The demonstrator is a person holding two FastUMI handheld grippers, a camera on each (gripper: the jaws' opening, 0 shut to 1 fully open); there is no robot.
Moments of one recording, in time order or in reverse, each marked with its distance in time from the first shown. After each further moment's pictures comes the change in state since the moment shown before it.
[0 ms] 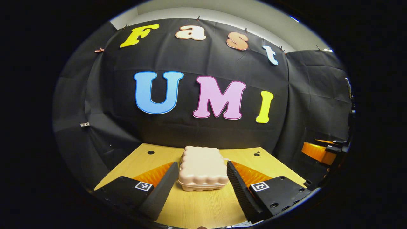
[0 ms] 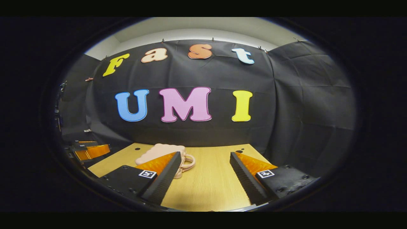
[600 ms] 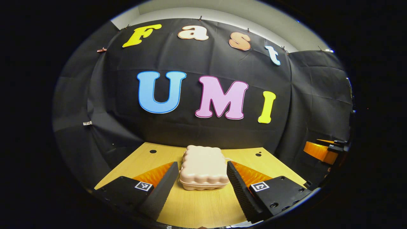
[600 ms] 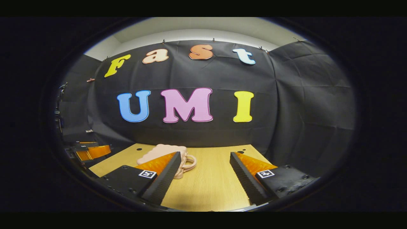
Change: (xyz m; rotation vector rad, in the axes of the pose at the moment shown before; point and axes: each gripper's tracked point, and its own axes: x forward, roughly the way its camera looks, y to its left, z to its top) left arm -0.005 0.000 0.001 0.005 -0.002 0.023; right arm -0.003 -0.001 0.003 0.008 -0.001 0.021
